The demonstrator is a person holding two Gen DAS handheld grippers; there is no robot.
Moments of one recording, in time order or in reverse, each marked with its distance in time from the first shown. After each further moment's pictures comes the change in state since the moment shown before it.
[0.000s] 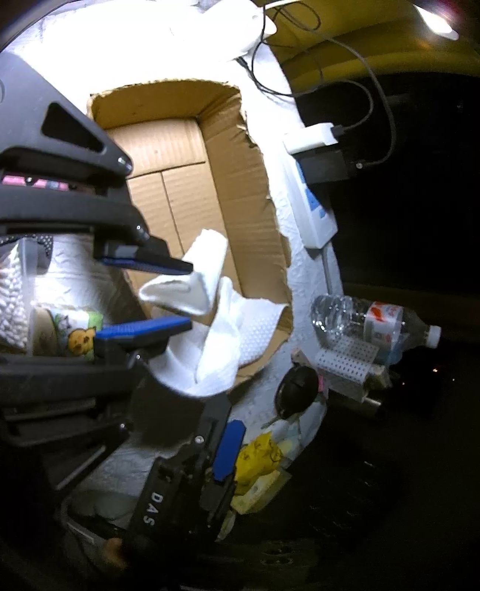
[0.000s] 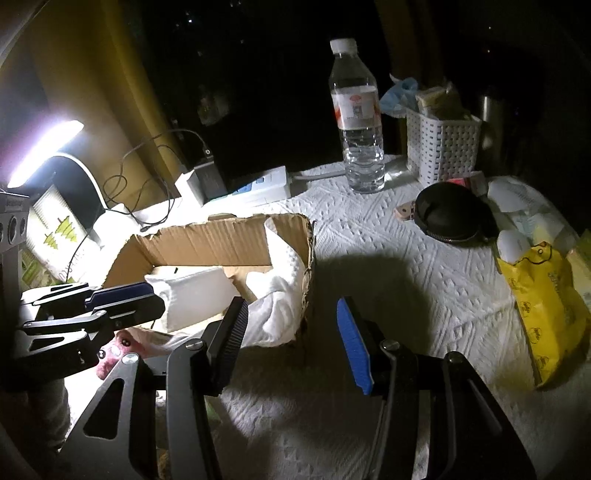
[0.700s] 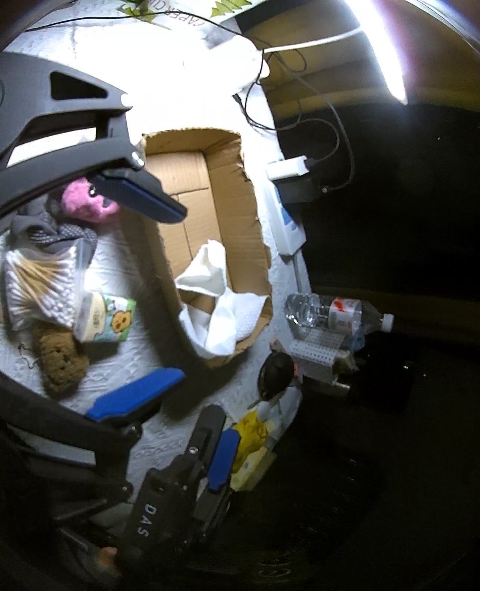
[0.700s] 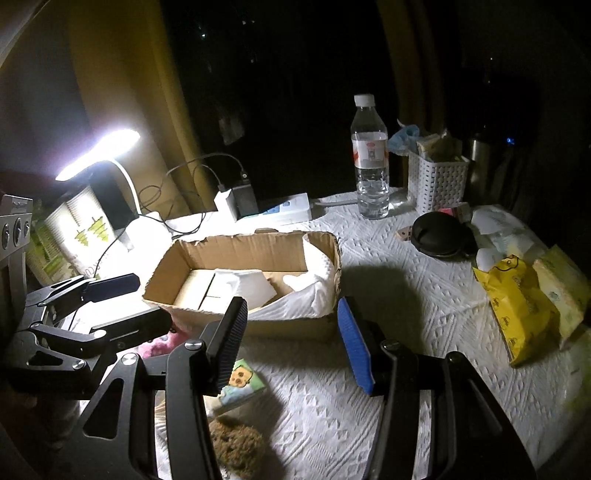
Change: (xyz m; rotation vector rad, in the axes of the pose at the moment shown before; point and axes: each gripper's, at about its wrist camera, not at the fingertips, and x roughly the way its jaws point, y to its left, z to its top) left arm -0.078 -0.014 -0.031 0.012 -0.132 0.025; right arm -0.075 0.038 -0.015 -0.050 -0.095 -0.004
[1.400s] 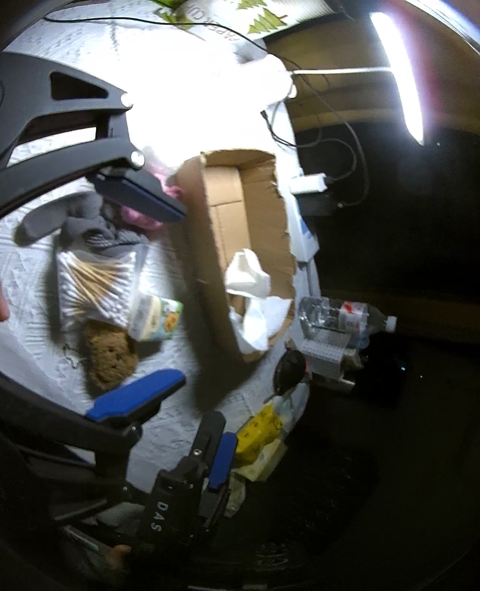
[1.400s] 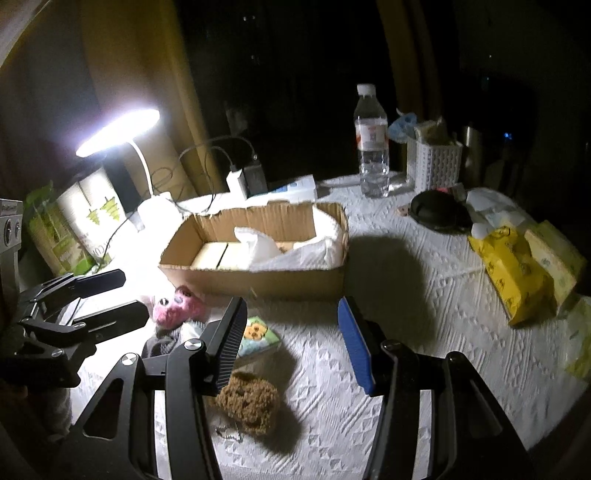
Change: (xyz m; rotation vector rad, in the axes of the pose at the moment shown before) left arm -0.032 0.005 -0.050 -0.019 -0.005 0.009; right arm -0.023 0.017 -0.041 -0.004 0.027 -0.002
